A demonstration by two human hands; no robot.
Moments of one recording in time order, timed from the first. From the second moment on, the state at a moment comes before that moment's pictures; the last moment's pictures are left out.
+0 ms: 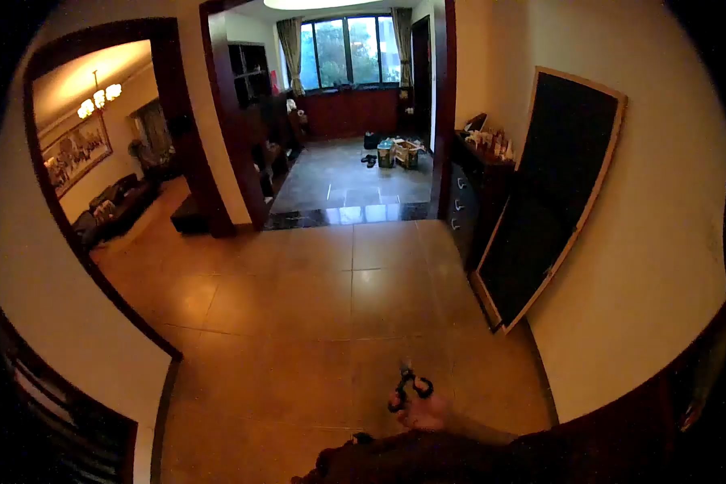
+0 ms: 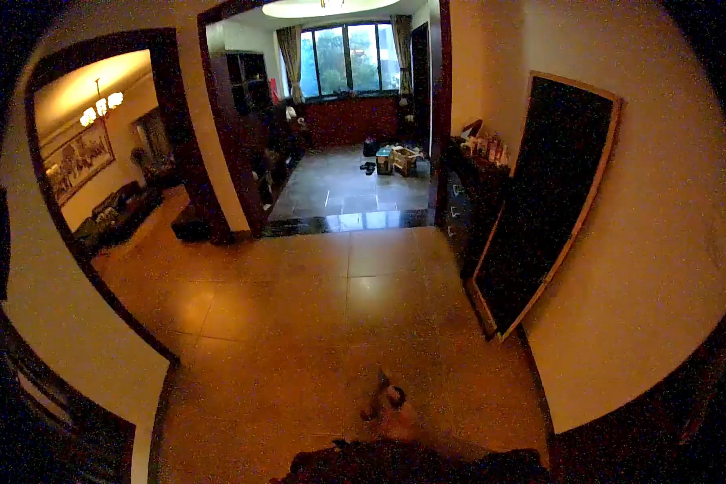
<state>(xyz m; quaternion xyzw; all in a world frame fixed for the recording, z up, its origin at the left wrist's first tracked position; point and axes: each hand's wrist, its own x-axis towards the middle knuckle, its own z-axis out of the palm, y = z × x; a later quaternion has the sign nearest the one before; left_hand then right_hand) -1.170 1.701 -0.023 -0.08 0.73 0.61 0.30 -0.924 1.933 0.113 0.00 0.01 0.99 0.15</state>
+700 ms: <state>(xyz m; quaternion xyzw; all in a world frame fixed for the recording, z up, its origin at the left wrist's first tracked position) -1.674 2.148 0.020 -0.01 0.73 0.64 0.23 -1.396 2.352 0.177 -0.19 -0.16 0.96 0.13</state>
